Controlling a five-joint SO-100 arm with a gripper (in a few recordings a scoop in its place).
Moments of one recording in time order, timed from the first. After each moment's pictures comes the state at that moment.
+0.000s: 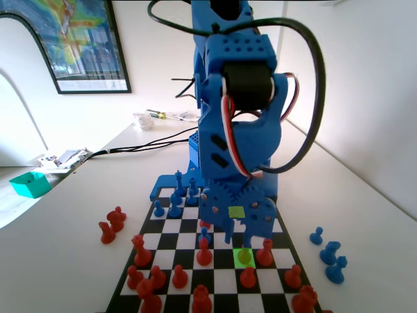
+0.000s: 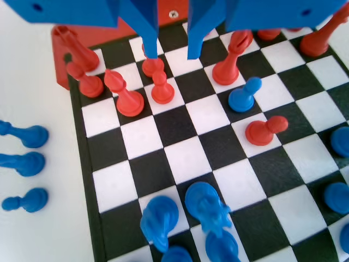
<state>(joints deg) -4.4 73.7 103.7 47.5 -66.1</state>
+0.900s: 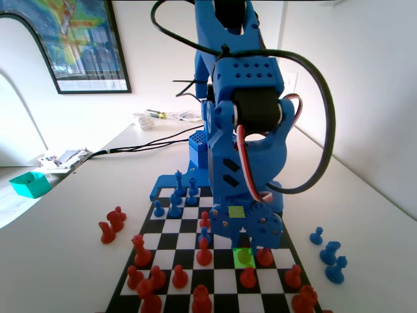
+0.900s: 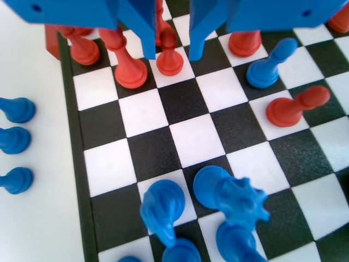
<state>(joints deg) -6.7 67.7 103.7 44.4 -66.1</state>
